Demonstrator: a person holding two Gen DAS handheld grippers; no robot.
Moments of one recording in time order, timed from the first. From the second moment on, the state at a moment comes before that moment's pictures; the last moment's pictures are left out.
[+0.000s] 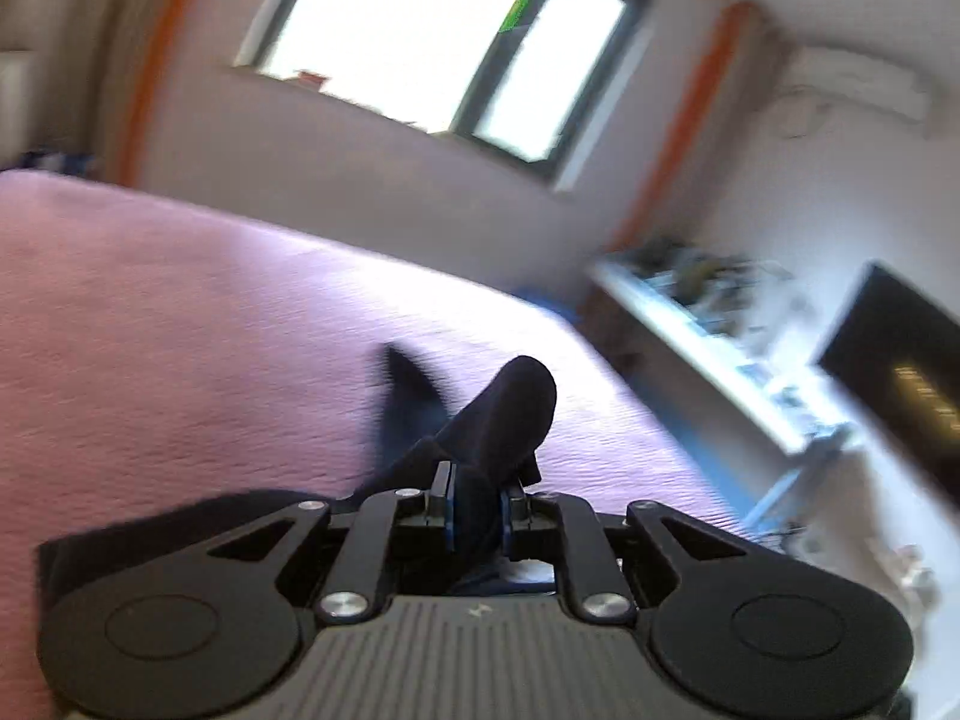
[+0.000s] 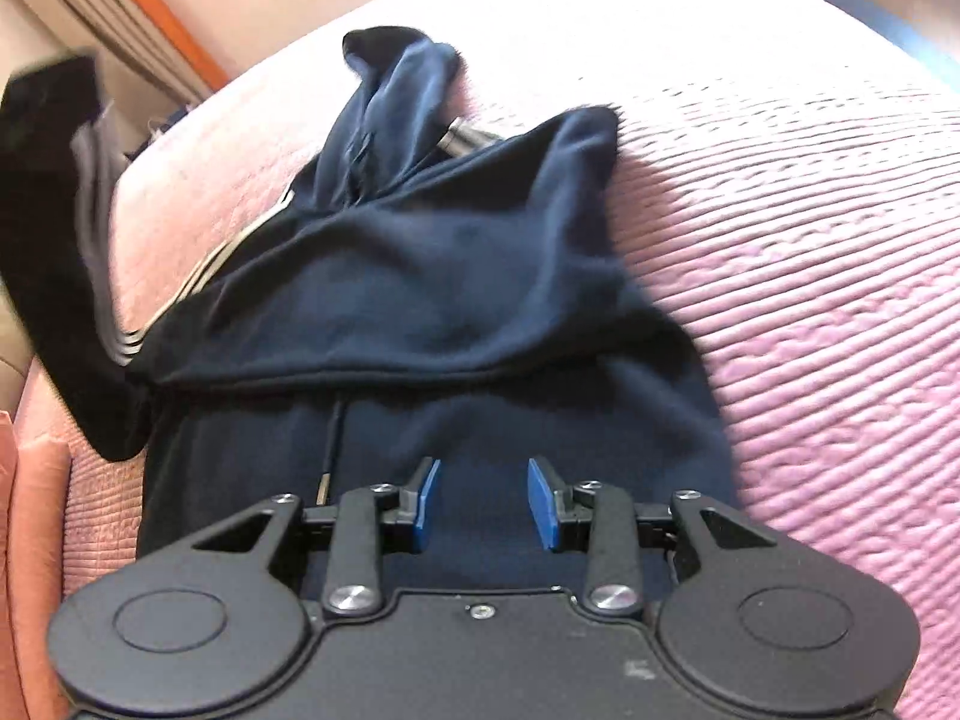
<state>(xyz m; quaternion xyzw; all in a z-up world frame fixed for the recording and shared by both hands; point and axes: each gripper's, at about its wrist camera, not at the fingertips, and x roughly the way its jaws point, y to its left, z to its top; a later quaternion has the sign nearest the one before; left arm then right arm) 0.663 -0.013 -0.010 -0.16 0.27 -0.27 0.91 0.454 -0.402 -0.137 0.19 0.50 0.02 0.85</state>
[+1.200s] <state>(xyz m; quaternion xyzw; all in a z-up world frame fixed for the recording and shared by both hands) 0.731 -0.014 -0.259 -0.16 0.44 -0.11 0.88 0.617 -0.412 -0.211 0.04 0.46 -0.06 0.89</state>
